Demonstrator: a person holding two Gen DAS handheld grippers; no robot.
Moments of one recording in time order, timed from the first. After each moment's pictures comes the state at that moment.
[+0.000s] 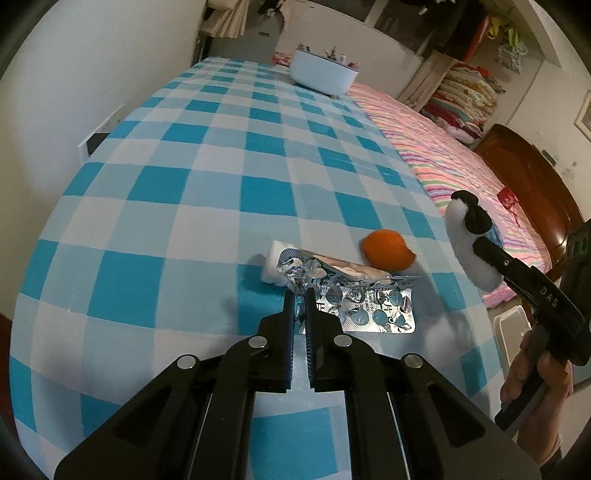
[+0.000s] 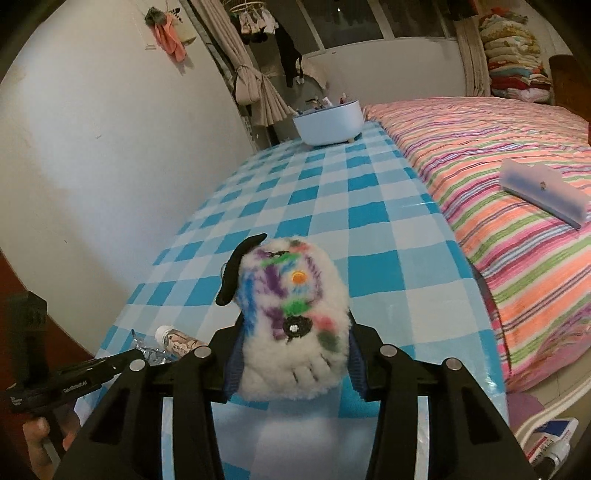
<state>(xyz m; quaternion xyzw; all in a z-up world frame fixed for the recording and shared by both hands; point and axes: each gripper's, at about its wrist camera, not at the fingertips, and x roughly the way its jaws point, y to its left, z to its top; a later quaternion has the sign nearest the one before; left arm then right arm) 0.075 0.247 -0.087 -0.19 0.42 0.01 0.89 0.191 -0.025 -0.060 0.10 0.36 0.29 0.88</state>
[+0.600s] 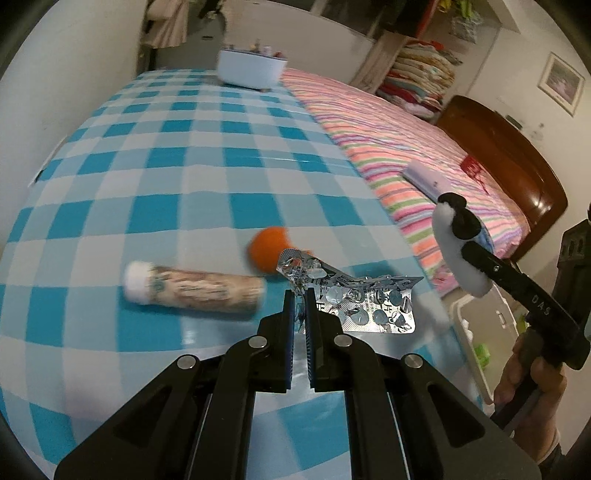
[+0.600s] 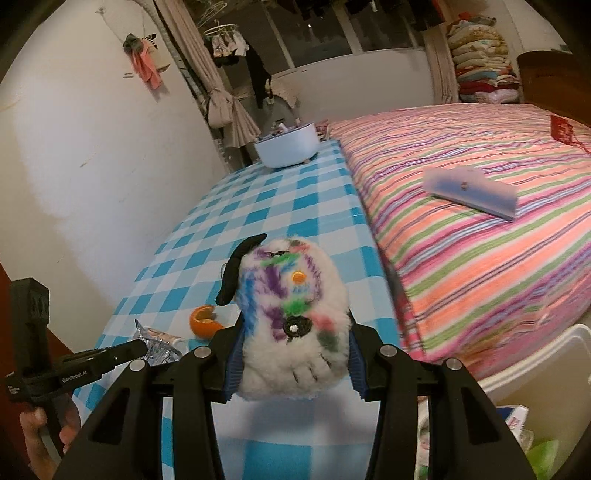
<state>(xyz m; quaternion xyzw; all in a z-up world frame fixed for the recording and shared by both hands) 0.106 0.155 -0.067 -0.14 0.42 -0.07 0.89 0.169 -0.111 -0.049 0.12 0.34 0.23 0.90</state>
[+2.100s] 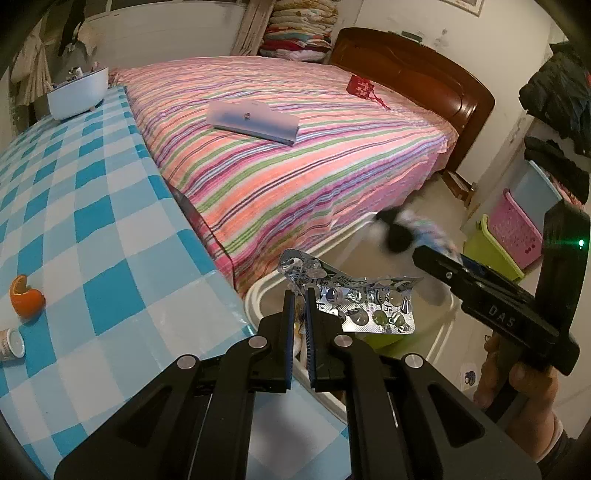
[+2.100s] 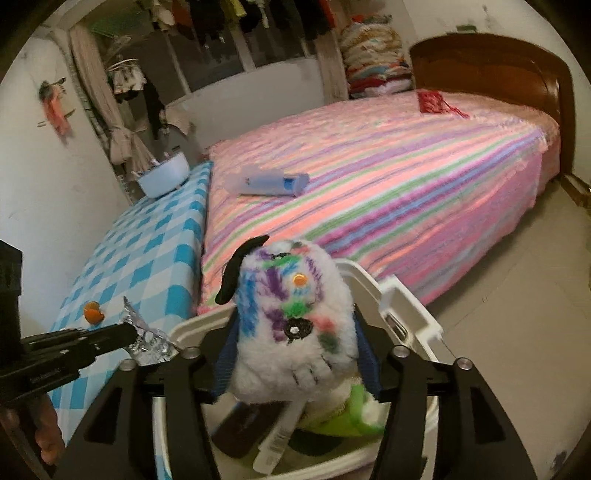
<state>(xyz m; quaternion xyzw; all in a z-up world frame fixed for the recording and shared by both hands) 0.120 -0.077 -0.068 -0.02 0.44 -0.24 0.86 0.100 -0.301 -0.078 0.16 0.35 0.05 0.92</state>
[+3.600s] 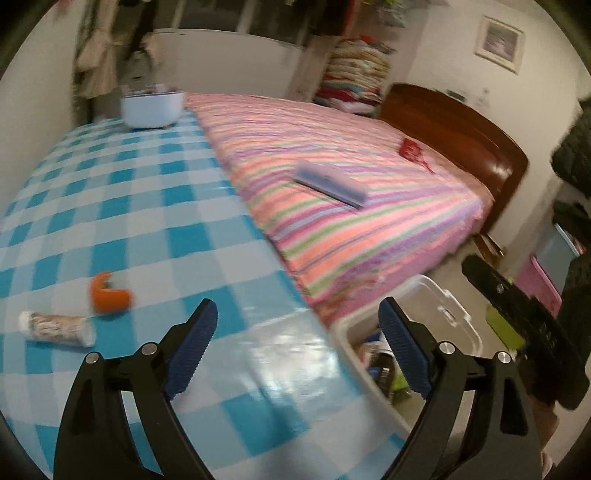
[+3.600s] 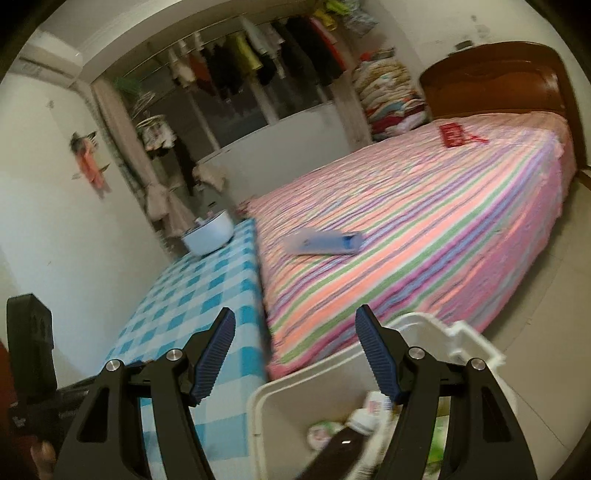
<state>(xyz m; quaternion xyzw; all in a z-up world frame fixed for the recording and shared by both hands) 0.110 0.019 -0.038 -0.08 0.37 -0.14 0.92 0.097 -0.262 -0.037 0.22 0.23 0.11 0.94</state>
